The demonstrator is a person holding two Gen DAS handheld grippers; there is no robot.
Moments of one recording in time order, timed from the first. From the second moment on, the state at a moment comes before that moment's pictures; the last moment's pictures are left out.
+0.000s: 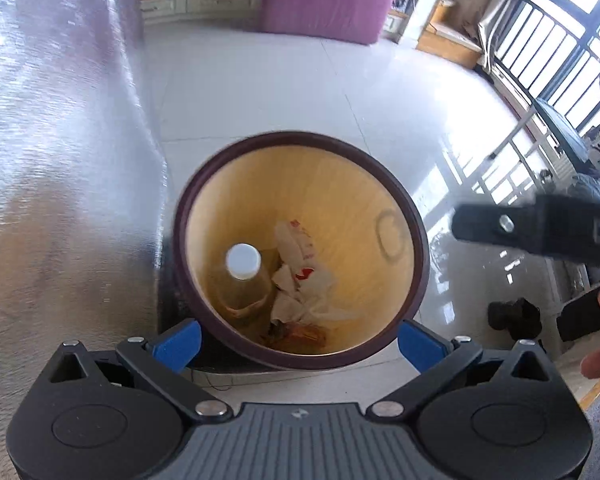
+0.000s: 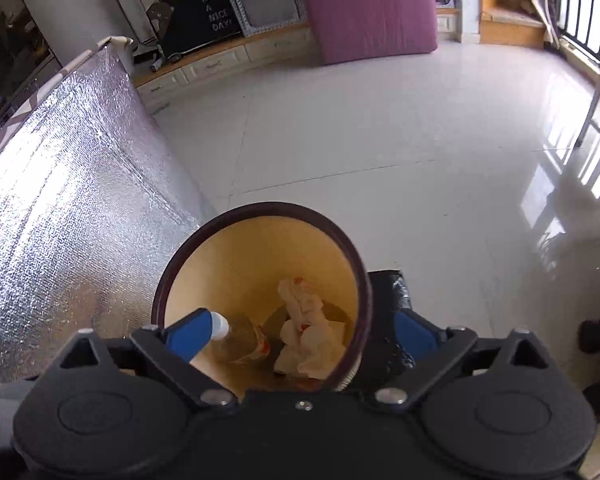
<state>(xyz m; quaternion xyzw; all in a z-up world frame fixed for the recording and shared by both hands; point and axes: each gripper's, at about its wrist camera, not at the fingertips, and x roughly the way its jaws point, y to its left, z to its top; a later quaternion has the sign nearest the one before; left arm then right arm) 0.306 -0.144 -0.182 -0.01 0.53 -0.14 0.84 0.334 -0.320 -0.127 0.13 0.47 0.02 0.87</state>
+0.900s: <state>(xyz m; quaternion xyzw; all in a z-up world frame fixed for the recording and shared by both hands) 0.226 -0.099 -0.088 -0.03 0.44 -0.13 0.89 0.212 -0.323 -0.062 0.07 0.41 0.00 0.91</state>
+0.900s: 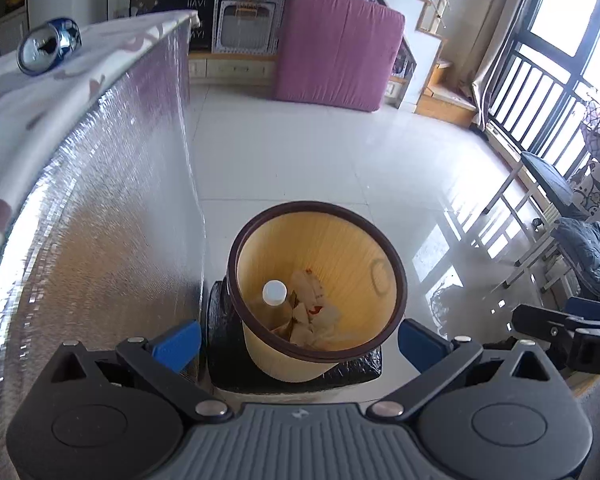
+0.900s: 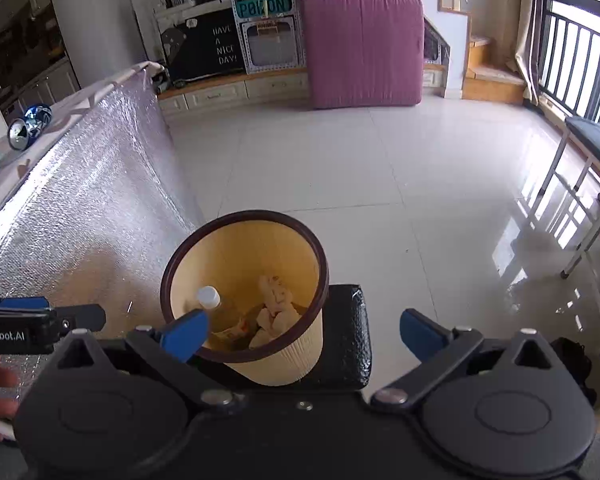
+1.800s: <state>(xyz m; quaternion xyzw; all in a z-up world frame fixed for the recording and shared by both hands) 0.143 -0.014 0.032 -0.06 0.27 -0.10 0.96 0.142 -0.275 0.051 0.08 0.22 0.03 0.97</state>
